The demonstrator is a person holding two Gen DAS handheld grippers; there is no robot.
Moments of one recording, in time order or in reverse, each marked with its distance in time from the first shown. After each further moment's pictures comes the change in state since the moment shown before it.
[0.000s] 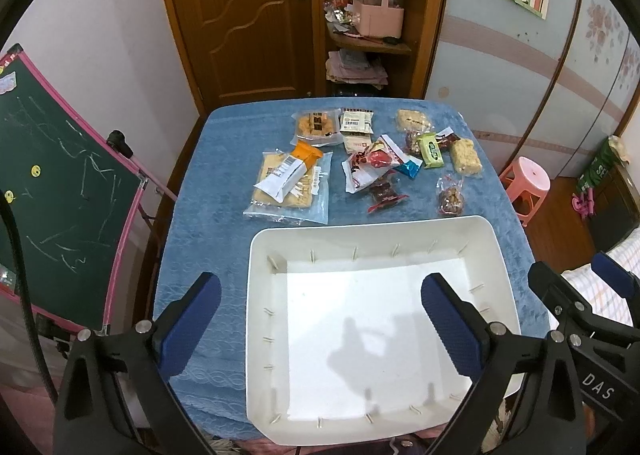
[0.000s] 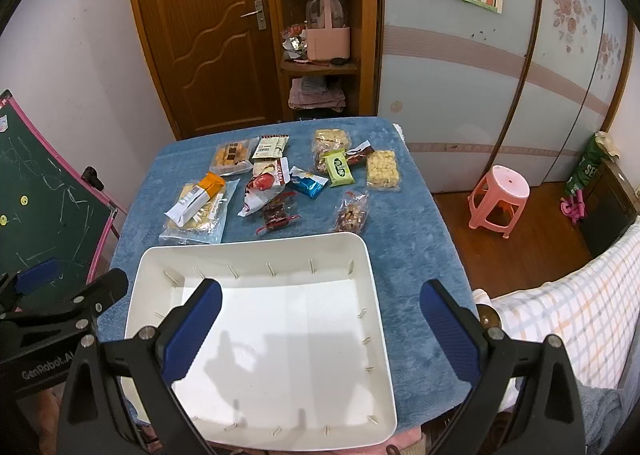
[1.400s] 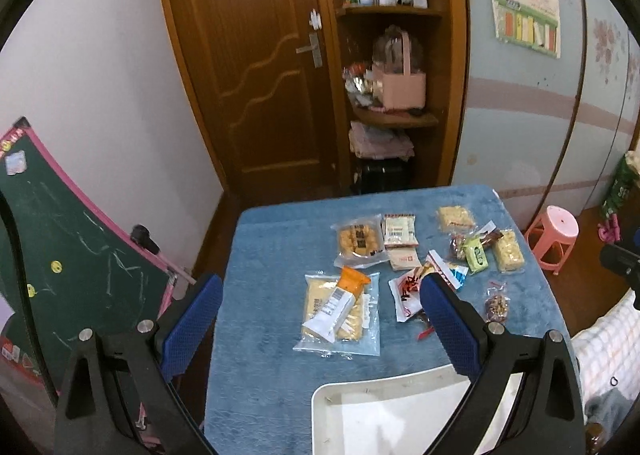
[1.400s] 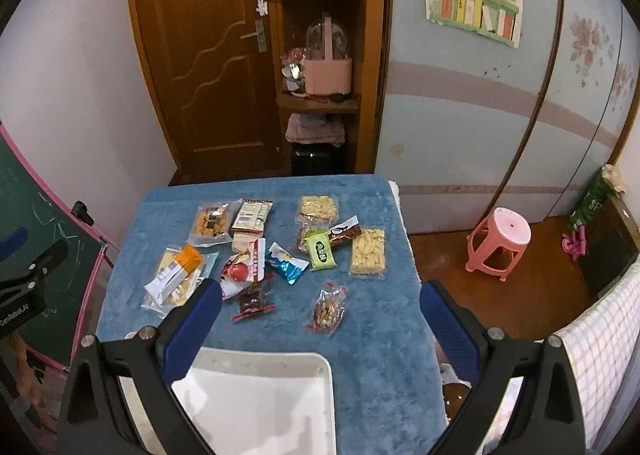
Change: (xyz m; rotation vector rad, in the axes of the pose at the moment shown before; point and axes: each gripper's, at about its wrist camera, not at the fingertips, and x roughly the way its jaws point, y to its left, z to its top) left arm 0.012 0.043 0.137 0.051 -0.199 0.084; right arm 0.035 -0.040 0.135 -0.035 -0.026 0.019
